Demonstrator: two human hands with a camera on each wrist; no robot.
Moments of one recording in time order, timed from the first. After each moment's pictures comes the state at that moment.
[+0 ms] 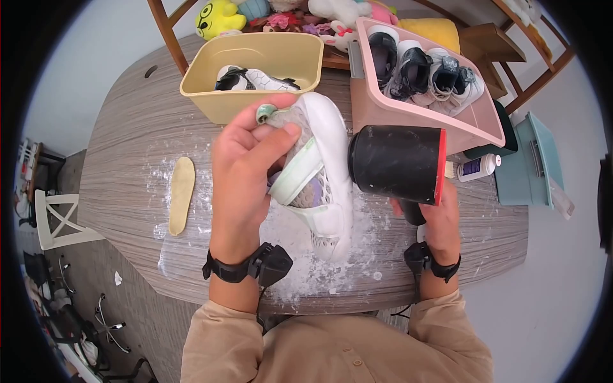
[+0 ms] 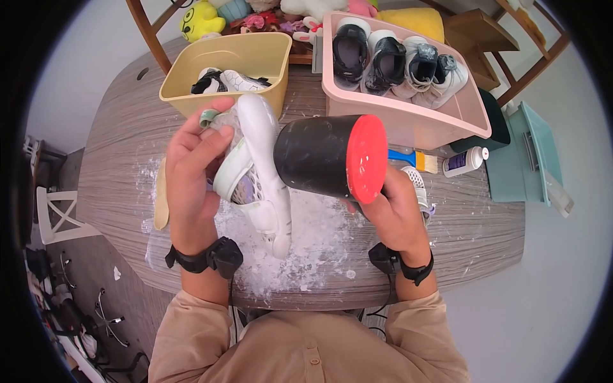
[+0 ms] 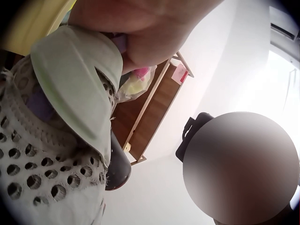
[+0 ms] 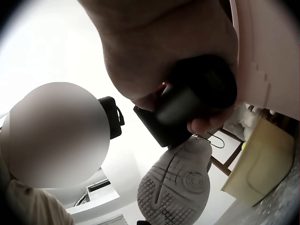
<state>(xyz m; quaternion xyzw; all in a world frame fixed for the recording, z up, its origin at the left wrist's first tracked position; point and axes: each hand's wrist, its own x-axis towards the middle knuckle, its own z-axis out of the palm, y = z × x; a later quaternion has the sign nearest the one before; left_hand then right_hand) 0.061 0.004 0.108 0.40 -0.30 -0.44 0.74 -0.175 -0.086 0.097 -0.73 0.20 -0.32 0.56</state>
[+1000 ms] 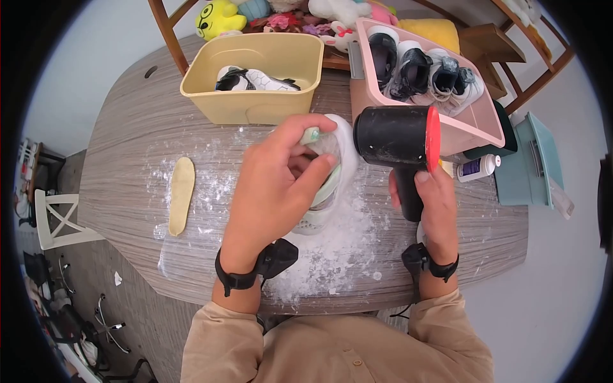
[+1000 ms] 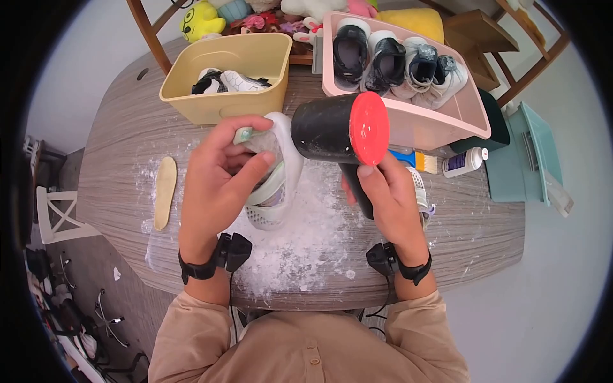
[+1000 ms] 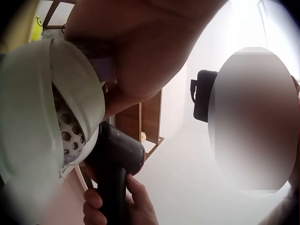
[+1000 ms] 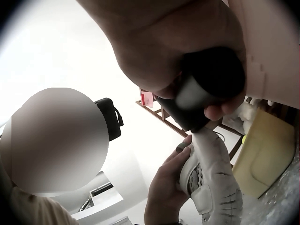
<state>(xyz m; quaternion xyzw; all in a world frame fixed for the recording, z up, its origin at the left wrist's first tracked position) 0.043 0.007 0.109 0.57 -0.48 -0.34 0.58 -0.166 -0.087 0.094 -0.67 0.27 -0.35 0.60</state>
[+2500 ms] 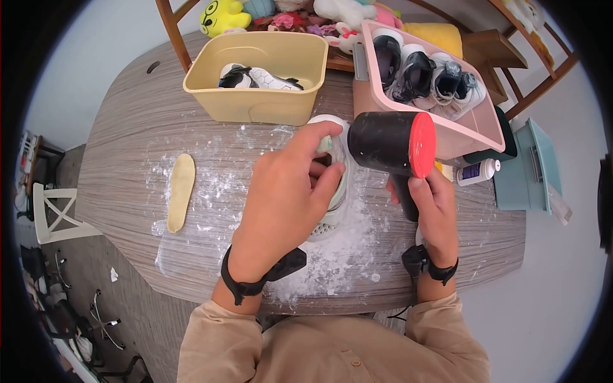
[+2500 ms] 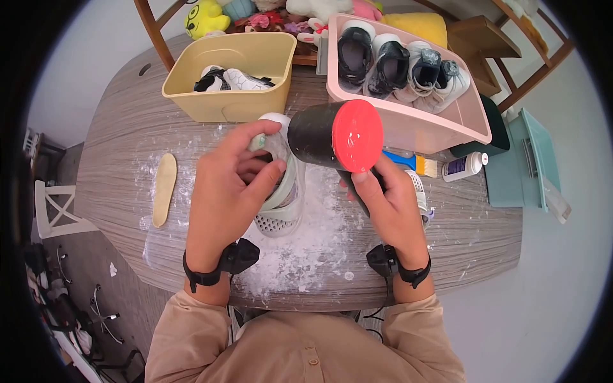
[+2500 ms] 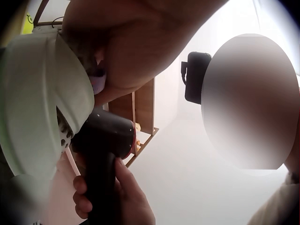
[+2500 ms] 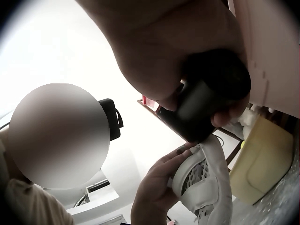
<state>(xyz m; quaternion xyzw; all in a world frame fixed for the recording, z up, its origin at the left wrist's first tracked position) 0.030 0.011 0.110 0.63 -0.51 -0.23 0.54 -0.165 -0.085 0.100 -0.73 0.29 -0.32 0.54</state>
